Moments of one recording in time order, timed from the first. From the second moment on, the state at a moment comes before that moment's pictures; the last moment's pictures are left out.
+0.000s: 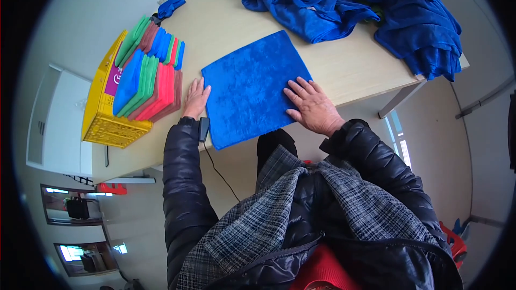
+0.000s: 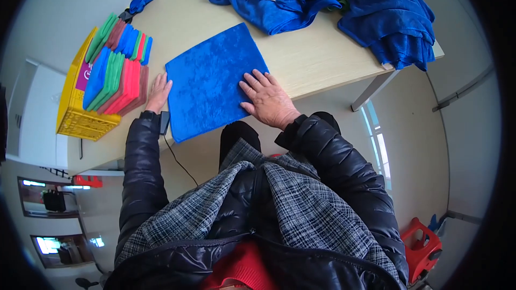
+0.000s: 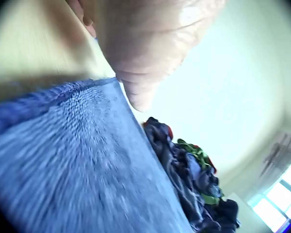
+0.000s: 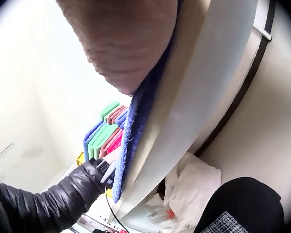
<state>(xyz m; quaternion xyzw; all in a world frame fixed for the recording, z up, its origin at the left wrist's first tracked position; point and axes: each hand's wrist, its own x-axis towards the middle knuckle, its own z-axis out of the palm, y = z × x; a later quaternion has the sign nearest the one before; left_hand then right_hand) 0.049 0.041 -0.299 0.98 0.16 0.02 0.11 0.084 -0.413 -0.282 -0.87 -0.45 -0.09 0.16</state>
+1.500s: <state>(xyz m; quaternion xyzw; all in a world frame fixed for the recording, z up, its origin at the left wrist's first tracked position) 0.002 0.015 -0.224 0.88 0.11 0.18 0.43 0.227 -0.377 -0.199 -0.84 -0.34 0.17 0.39</state>
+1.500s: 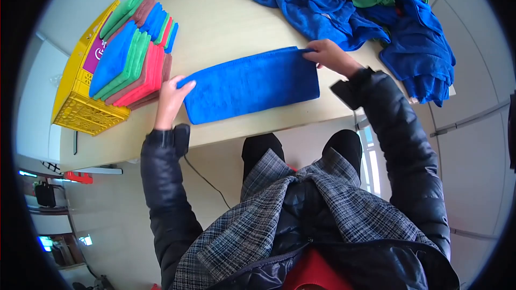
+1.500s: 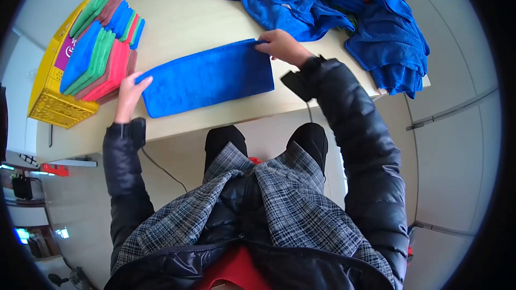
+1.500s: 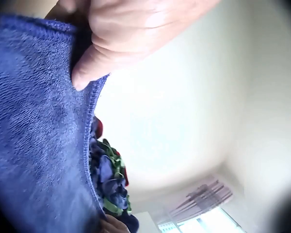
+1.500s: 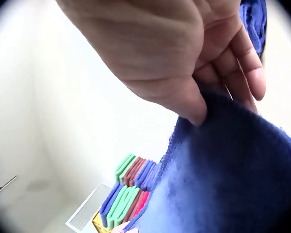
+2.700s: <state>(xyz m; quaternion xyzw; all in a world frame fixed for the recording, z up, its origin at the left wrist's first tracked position) -0.054 -0.054 -0.318 0.82 0.26 0.35 0.38 0.150 -0.381 -0.300 -0.87 -0.18 -0.05 0.46</state>
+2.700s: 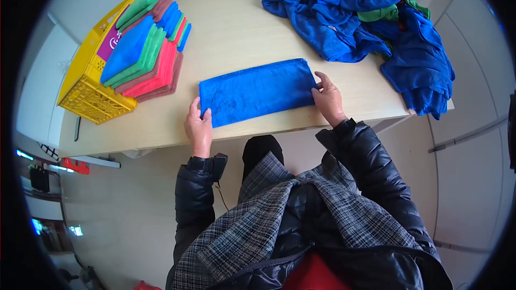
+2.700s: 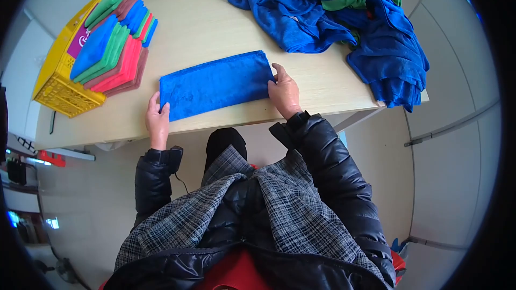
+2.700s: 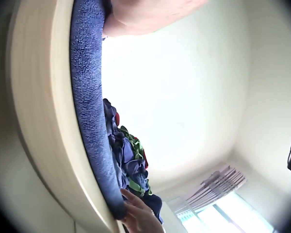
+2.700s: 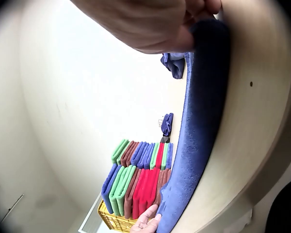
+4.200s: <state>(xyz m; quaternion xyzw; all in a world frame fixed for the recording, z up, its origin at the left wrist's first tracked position) -0.028 -0.159 -0.280 0.98 -0.03 0.20 0.05 0.043 -0.308 -0.276 -0.84 -0.47 -0.12 0.24</state>
